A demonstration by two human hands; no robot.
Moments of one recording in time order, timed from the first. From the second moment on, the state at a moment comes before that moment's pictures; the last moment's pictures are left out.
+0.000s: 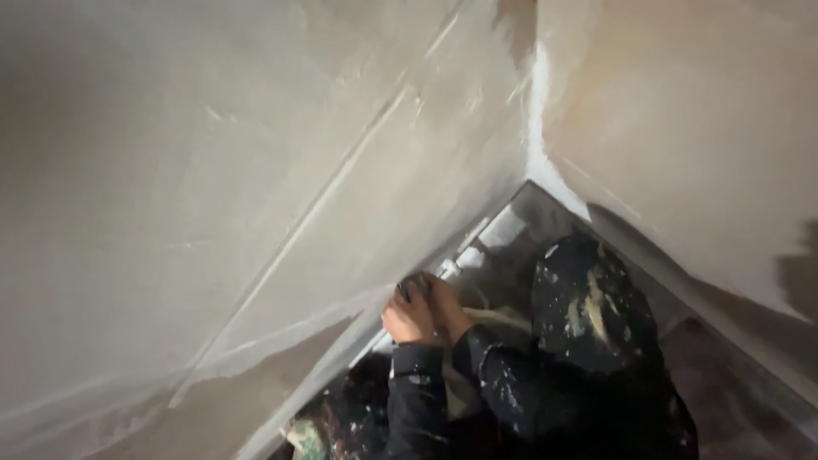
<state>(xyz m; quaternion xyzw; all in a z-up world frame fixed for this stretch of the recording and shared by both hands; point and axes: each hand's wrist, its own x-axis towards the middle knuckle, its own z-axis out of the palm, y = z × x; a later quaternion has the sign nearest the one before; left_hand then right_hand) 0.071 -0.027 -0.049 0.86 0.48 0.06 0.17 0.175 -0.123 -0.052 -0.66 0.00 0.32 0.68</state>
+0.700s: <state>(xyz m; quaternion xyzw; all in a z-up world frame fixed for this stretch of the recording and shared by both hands) 0.080 -0.021 -0.146 0.83 0.52 0.03 0.19 0.186 -0.120 -0.142 -0.59 0.05 0.40 0.70</state>
